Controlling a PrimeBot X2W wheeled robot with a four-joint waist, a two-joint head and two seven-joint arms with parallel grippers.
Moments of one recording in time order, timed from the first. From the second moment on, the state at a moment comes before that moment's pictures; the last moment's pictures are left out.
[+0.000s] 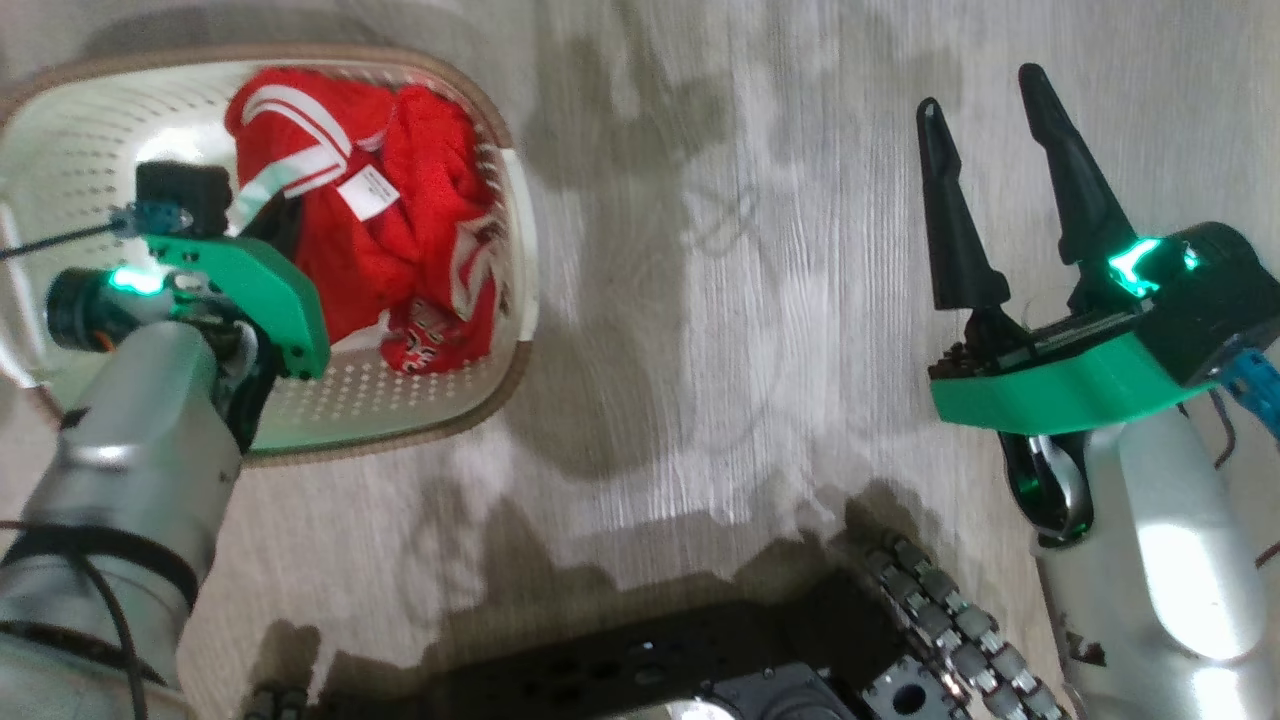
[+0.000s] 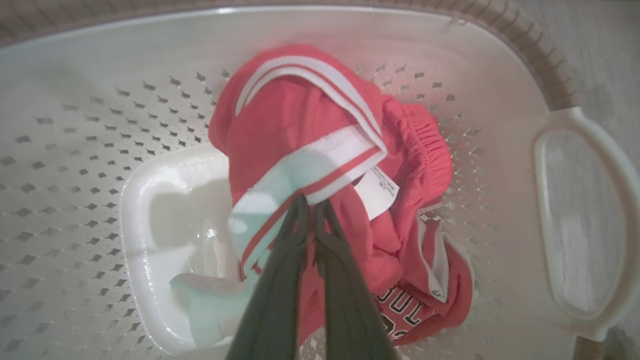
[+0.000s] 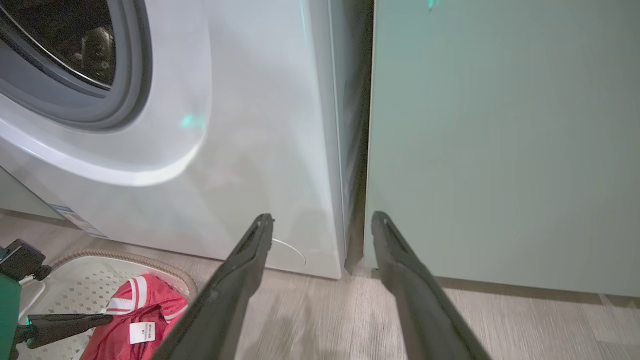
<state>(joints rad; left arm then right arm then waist) -0.96 0.24 -0.62 1.19 -0.62 -0.12 -0.23 -0.38 -0.05 0.10 -0.01 0.18 0.13 -0.26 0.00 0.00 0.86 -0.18</state>
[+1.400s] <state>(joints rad) -0.25 0.31 -0.30 0.09 -0.43 0.19 -0.24 -0.14 -0.05 0.02 0.03 0.14 0.13 -0.17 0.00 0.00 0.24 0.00</state>
